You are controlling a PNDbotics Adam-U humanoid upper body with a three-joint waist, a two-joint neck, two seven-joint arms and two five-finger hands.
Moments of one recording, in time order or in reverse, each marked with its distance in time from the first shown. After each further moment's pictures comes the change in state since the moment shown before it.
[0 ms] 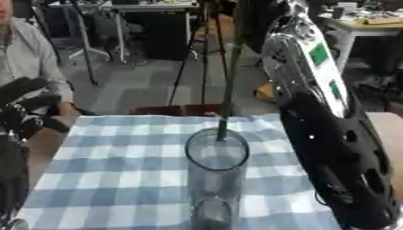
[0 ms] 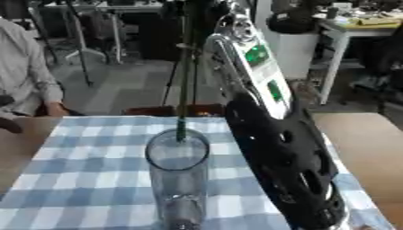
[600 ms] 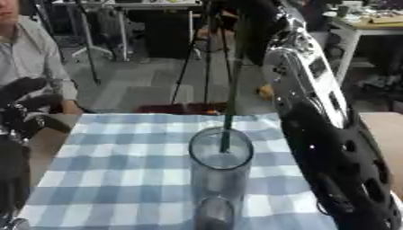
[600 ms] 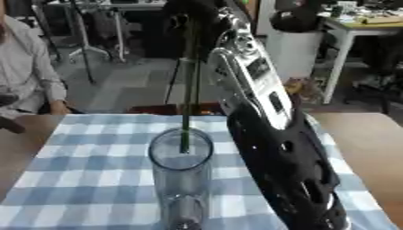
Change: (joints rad) left arm 0.001 -0.001 0.003 0.000 -0.003 0.002 0.003; right arm 0.047 0.009 0.000 -0.005 0.002 0.014 0.032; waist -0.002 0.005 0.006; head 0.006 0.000
